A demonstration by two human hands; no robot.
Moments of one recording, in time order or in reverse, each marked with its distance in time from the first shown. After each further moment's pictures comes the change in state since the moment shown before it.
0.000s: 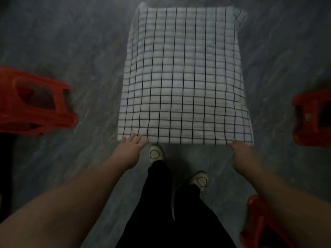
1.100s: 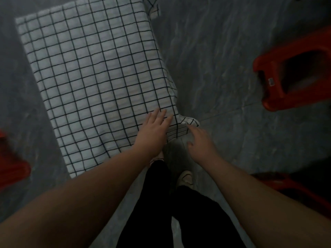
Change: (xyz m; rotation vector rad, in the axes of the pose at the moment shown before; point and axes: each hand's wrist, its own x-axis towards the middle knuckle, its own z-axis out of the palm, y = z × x) left_hand 0.232 0.278 -0.077 0.118 0.188 0.326; right_hand 0.100 0.069 -0.014 0.527 0.098 0.104
